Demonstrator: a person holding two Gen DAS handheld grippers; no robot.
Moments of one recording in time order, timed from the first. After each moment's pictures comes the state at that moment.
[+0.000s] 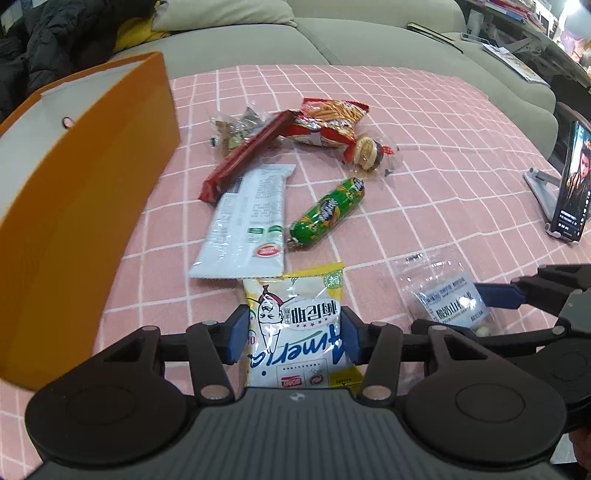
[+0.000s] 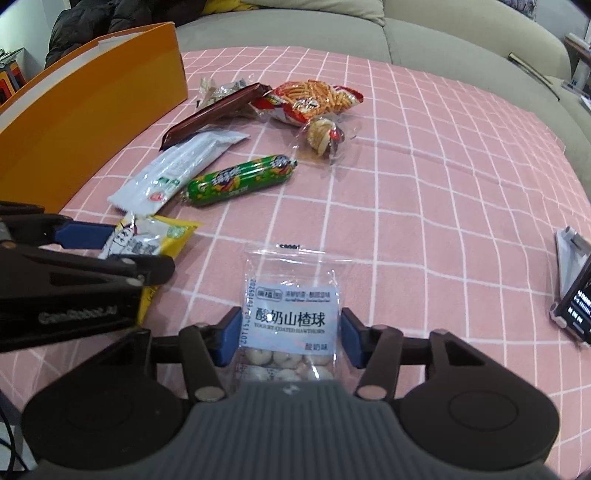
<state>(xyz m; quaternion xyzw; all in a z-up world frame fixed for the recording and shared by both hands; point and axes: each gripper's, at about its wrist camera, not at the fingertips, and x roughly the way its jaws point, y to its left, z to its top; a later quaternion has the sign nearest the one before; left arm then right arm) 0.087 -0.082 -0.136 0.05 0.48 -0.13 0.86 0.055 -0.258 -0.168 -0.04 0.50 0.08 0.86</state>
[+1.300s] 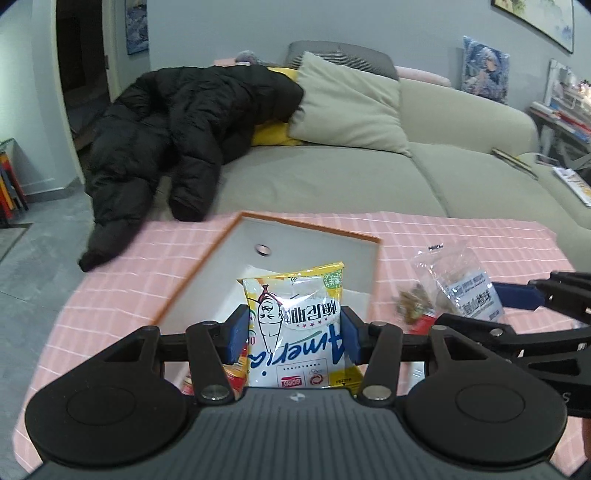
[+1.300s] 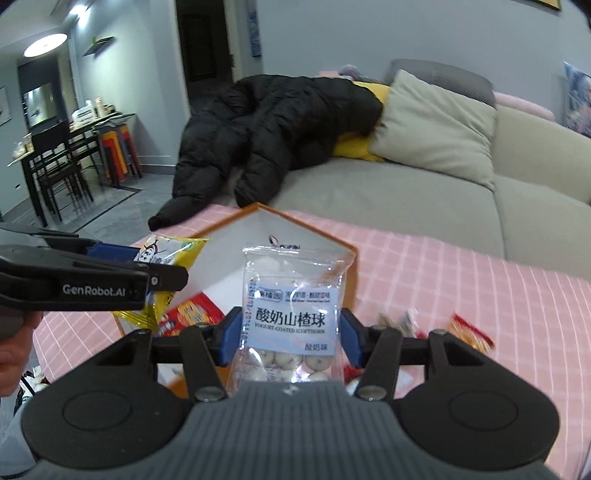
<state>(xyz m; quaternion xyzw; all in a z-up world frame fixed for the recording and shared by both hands) 0.108 0.085 0.020 0.01 0.36 0.00 0.93 0.097 -0.114 0.002 -0.03 0.32 0.25 0.91</state>
